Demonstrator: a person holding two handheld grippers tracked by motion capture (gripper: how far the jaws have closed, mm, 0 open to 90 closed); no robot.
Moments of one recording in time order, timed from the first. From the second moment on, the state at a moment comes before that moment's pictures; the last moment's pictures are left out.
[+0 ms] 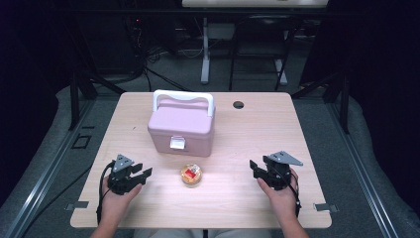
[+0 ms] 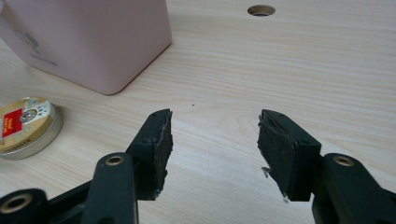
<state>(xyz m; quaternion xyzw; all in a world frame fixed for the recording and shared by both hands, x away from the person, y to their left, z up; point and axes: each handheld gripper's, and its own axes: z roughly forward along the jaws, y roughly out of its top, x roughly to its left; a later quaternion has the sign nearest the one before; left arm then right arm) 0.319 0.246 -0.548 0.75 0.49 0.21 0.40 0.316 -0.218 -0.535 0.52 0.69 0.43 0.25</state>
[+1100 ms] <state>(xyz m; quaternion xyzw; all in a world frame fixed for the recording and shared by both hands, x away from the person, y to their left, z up) 0.326 0.215 -0.559 0.75 0.50 0.16 0.40 0.316 -0.220 -0.544 0.55 0.69 0.43 0.20</state>
